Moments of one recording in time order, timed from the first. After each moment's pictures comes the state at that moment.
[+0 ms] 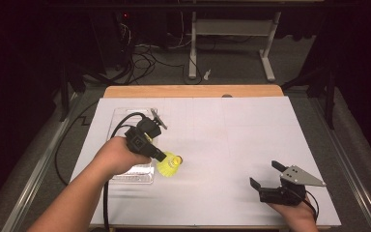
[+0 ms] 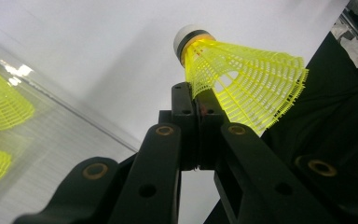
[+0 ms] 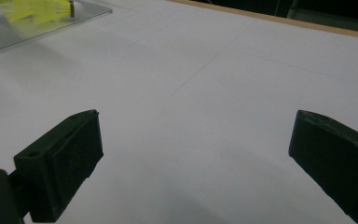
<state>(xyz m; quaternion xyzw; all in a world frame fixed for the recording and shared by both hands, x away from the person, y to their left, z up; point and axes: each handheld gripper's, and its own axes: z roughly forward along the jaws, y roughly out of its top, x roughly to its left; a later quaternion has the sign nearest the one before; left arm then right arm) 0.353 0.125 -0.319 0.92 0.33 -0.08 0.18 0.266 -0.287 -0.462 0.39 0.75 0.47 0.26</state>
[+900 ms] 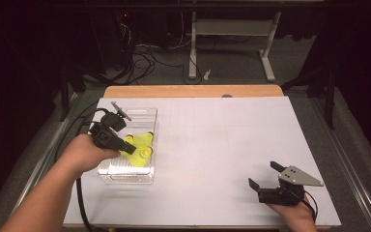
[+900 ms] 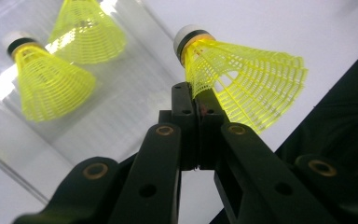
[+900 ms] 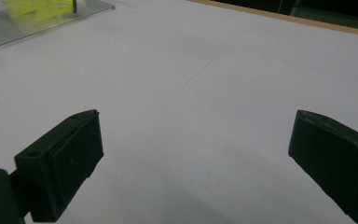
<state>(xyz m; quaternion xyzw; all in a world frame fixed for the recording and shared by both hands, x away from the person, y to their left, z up) 0.358 0.207 -0.315 0.89 0.41 -0.06 0.19 0.266 -0.284 -0.463 0.39 0.76 0.47 0.25</state>
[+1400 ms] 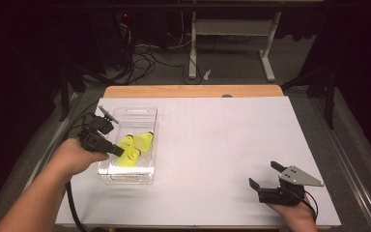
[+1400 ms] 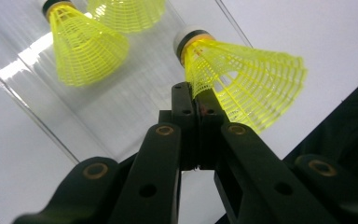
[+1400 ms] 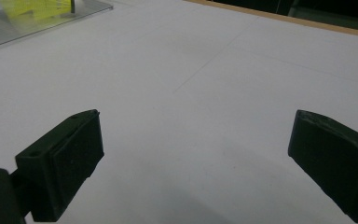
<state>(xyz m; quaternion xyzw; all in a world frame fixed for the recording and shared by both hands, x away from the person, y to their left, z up) 0.357 0.236 -0.330 0.87 0.45 -0.06 0.18 0.266 -0.285 -0.463 0.39 0.75 0.46 0.26</state>
